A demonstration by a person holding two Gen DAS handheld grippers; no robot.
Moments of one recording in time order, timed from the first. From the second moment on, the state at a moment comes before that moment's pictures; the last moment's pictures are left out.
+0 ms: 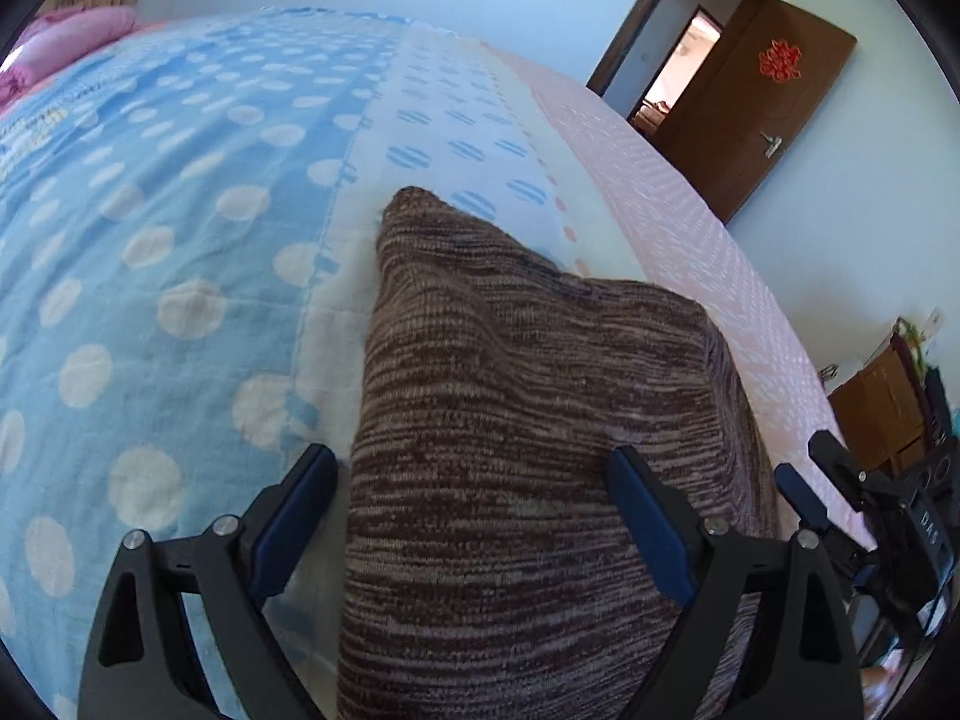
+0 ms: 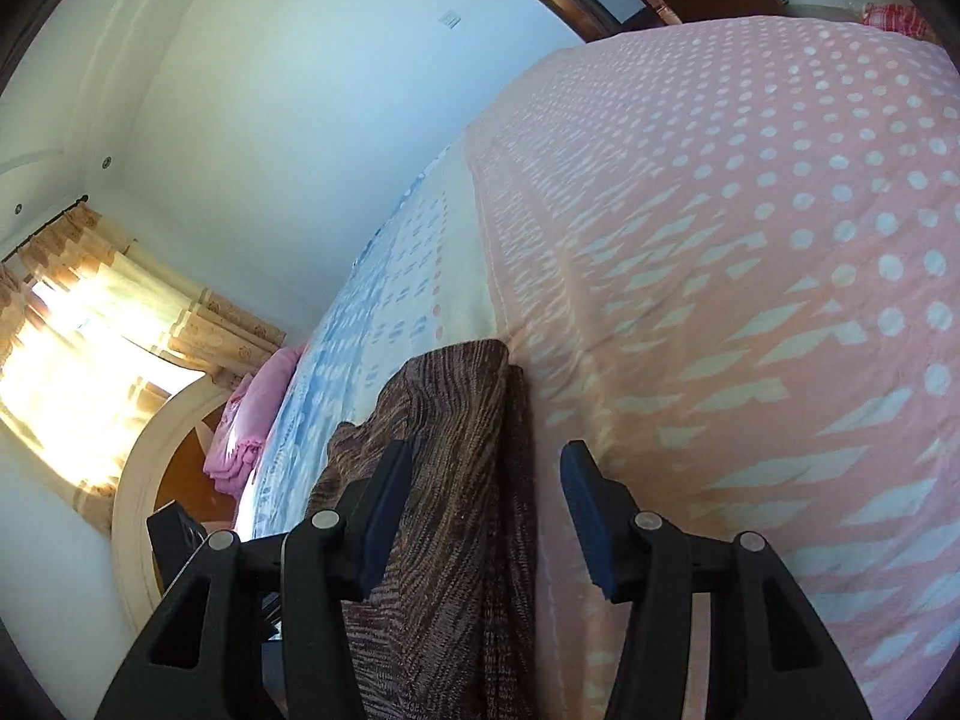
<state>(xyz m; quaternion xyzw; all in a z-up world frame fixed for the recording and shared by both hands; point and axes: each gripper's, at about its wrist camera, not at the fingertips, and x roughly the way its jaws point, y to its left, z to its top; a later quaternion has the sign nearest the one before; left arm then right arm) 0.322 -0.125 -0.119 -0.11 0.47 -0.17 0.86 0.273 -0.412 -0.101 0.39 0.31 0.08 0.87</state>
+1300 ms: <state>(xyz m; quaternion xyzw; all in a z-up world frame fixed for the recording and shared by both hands) 0.321 -0.151 -0.119 -0.03 0.47 -0.17 0.87 0.330 -0.358 -0.107 0.24 0.39 0.11 0.88</state>
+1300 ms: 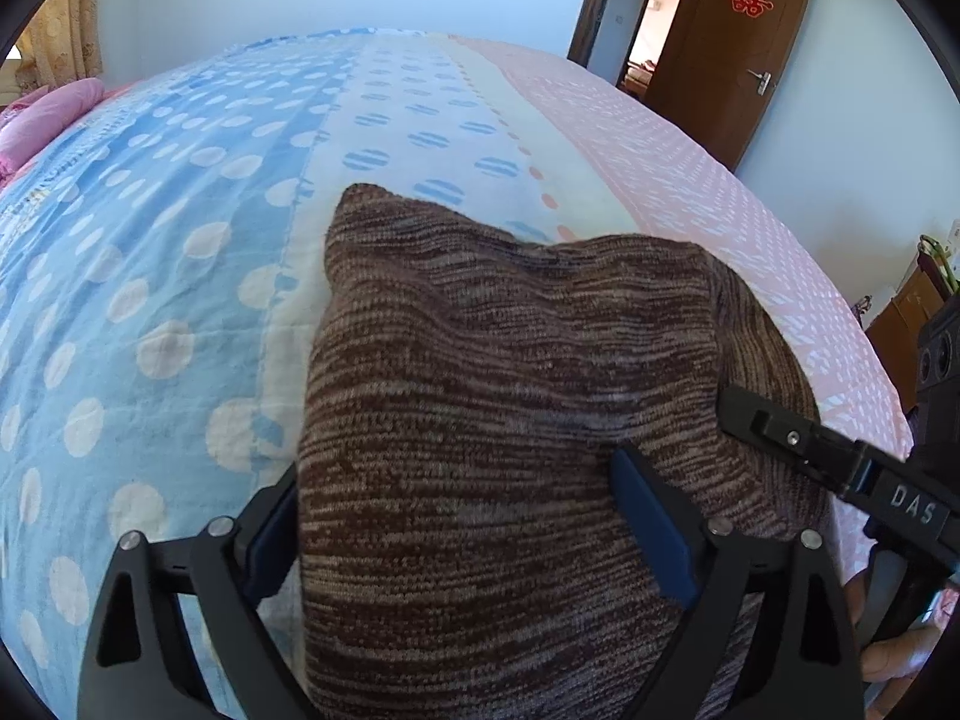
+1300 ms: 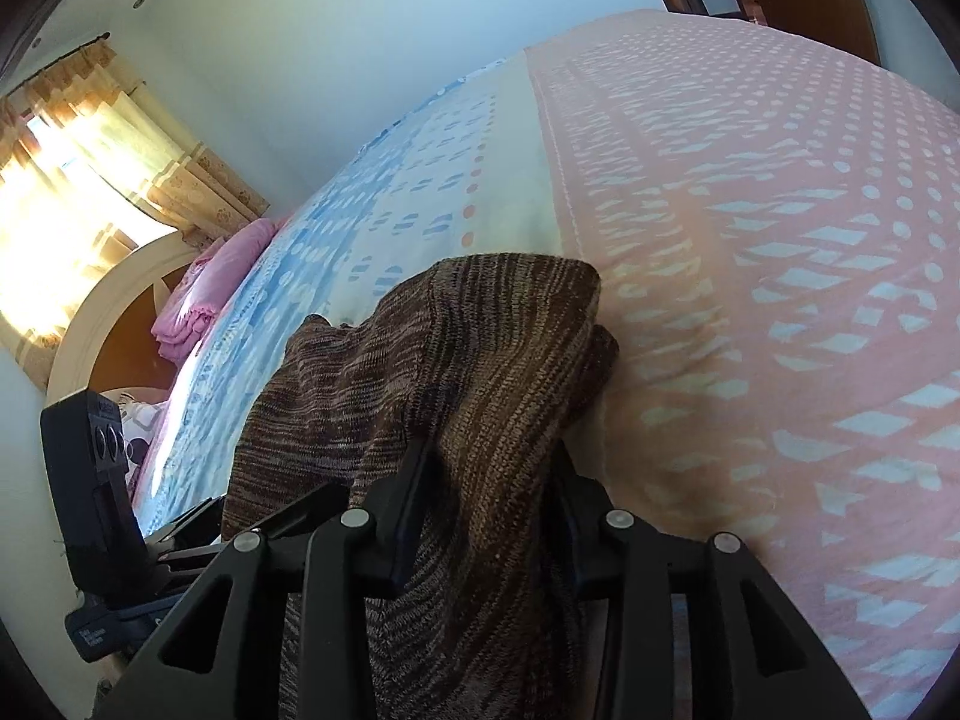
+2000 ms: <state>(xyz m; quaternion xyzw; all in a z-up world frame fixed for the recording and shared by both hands) 0.318 -0.151 -0.117 -0.04 0.43 -0.18 0.89 0.329 -0.317 -0.085 0.09 0.37 0.07 0.92</state>
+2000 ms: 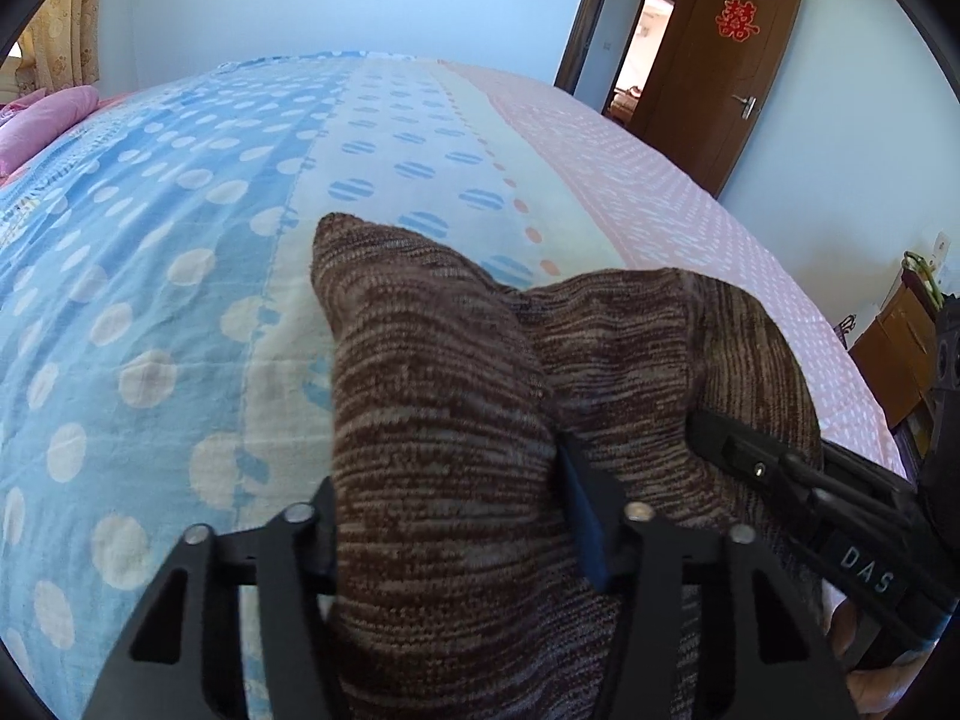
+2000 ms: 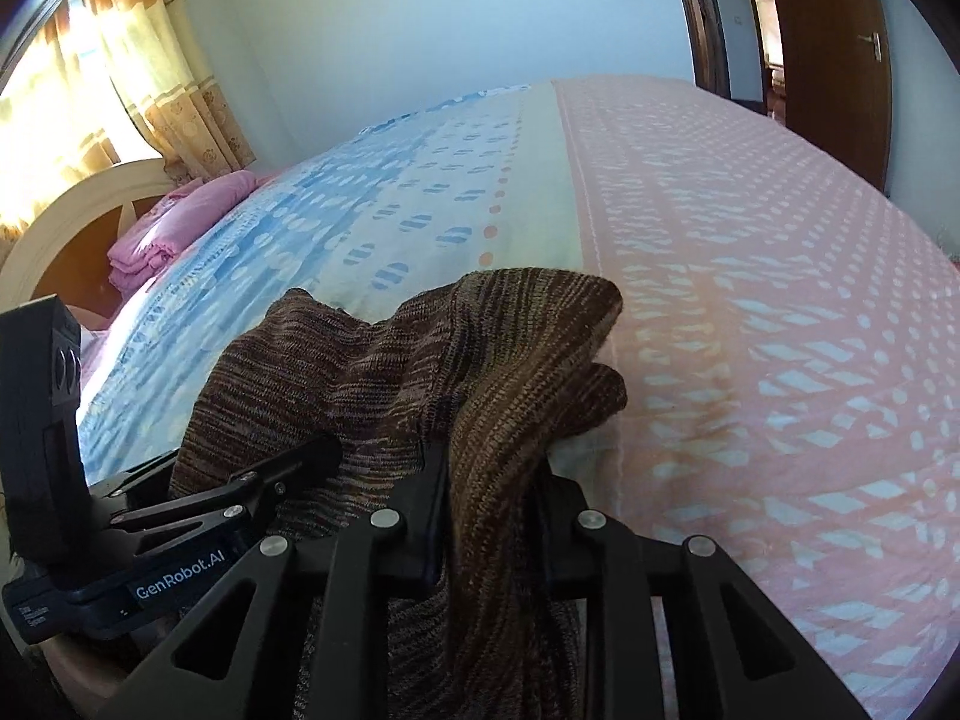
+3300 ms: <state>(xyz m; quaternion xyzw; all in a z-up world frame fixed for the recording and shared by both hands) 0.223 -0.148 -0.034 0.02 0.29 -0.18 0.94 0.181 -0.260 0.003 0.06 0.22 -0.02 0.97</state>
